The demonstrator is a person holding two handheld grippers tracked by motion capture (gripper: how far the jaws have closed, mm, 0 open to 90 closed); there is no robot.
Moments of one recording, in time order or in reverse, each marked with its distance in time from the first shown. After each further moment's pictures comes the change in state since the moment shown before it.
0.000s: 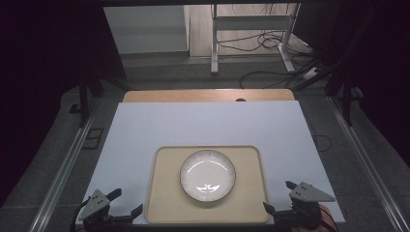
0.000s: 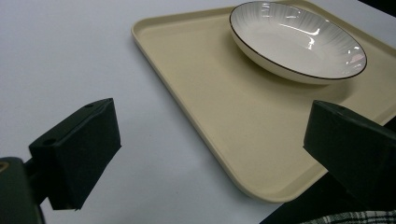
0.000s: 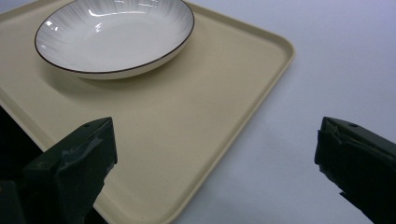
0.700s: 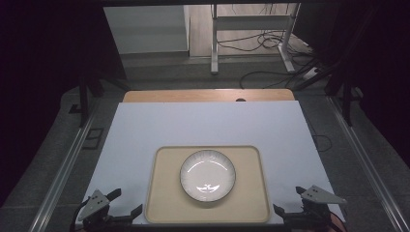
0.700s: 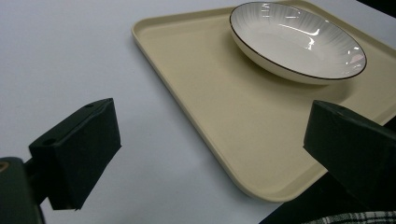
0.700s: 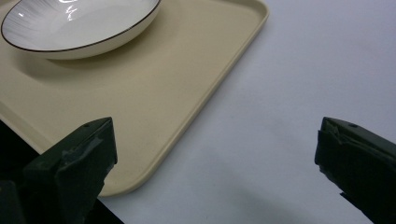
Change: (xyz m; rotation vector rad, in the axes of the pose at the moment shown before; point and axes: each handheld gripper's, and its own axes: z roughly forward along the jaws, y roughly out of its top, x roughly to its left) left arm 0.000 0.000 0.000 -0.002 -0.001 -0.001; right arm -0.020 -0.025 -0.006 0.035 -0.018 0.105
